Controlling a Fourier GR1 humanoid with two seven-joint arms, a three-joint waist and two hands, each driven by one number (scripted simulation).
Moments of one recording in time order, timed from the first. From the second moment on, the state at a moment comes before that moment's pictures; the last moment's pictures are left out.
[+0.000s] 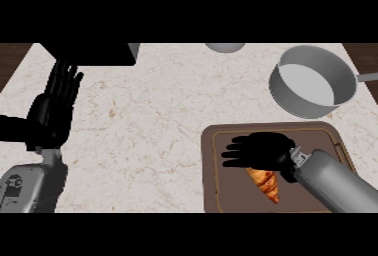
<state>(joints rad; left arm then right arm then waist) -0.27 0.23 0.06 -1.55 0.16 0.14 0.05 -0.53 -0.55 0.75 -1.34 1.05 0.47 -0.61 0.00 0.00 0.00</state>
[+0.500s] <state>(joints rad) -0.29 0.23 0.09 -1.52 0.16 0.11 0.04 -0.52 -0.48 0.73 -1.26 1.17 0.40 -0.68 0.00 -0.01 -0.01</state>
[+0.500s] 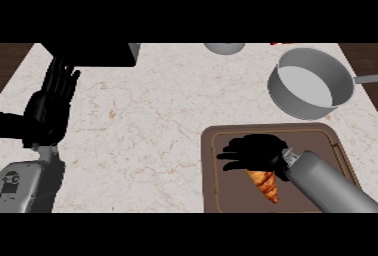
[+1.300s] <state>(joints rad) -0.26 0.21 0.09 -1.56 0.15 0.12 0.06 -0.40 -0.46 0.69 -1.41 1.24 0.26 -0.70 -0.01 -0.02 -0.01</state>
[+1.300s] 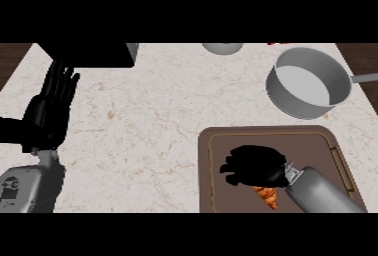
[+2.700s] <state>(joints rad) -0.27 0.22 0.10 -1.55 0.14 0.11 0.06 -0.05 -0.20 -0.05 -2.19 0.89 0.16 0.01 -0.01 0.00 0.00</state>
